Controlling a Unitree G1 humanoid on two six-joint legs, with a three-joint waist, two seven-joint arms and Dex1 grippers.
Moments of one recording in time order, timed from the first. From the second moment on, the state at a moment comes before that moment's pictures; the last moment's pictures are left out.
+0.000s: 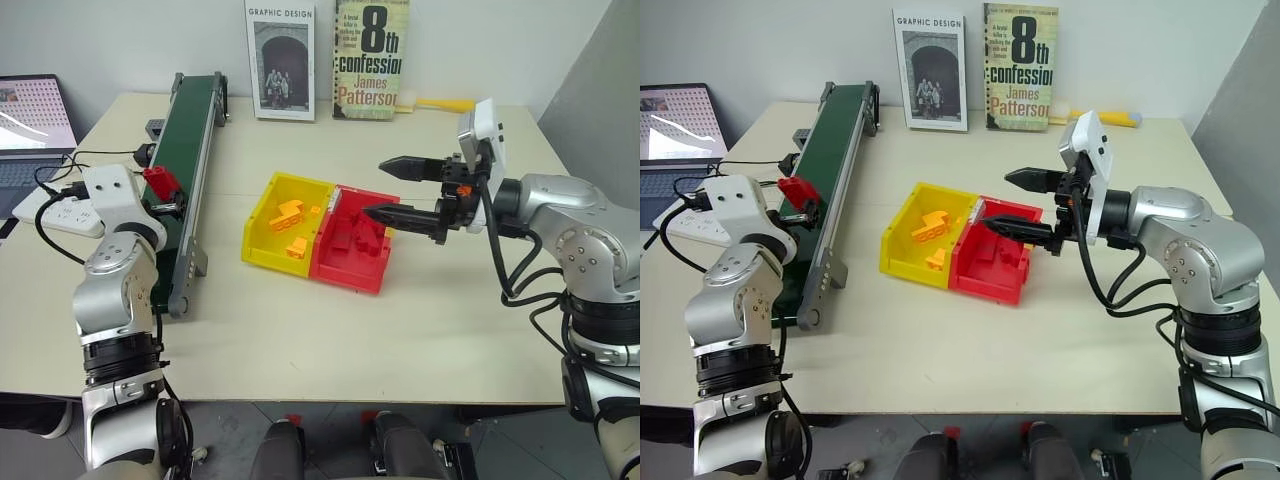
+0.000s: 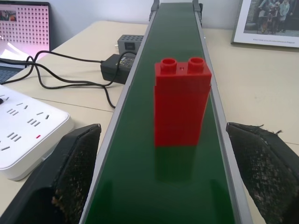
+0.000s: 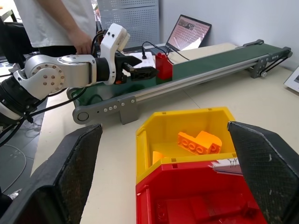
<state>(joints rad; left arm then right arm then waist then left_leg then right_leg) -0.55 0.46 0.40 0.08 -0.23 0.60 -0.03 -0.80 -0.60 -0.01 -0.27 0.69 0.88 0.86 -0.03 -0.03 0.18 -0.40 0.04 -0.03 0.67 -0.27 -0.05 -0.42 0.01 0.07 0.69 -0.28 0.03</state>
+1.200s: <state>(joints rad) -0.80 0.48 -0.11 -0.04 -0.43 0.75 -0.71 -0.63 -0.89 -0.05 -0.59 0.67 1.01 0.79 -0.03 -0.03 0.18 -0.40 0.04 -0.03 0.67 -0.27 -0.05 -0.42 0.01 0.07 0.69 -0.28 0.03</state>
